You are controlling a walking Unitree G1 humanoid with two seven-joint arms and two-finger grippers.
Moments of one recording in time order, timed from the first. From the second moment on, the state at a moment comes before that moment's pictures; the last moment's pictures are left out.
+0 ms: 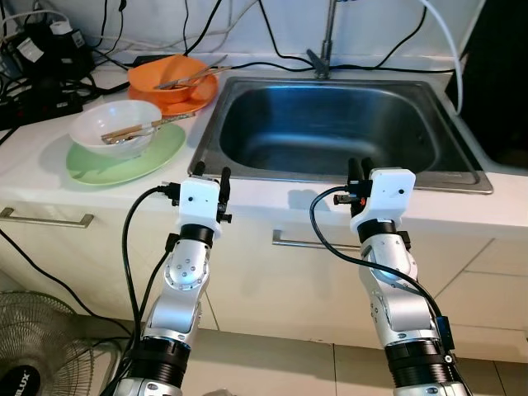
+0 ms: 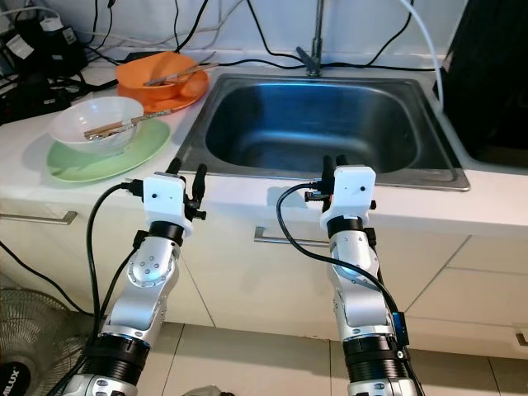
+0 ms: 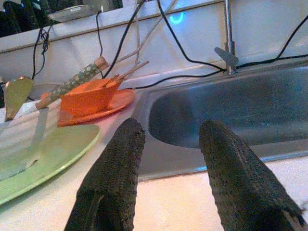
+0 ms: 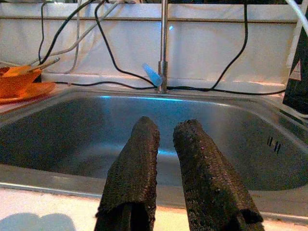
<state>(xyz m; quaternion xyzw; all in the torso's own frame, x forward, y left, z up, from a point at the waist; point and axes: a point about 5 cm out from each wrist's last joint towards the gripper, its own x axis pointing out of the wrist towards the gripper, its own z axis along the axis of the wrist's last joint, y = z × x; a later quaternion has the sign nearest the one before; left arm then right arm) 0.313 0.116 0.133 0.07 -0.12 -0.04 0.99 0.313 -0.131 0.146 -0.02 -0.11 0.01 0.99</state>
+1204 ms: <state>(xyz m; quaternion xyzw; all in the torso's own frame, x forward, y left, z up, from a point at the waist) 0.318 0.122 0.132 0.08 -0.12 -0.03 0.99 0.312 -0.121 0.140 -0.01 -0.11 0.02 0.99</state>
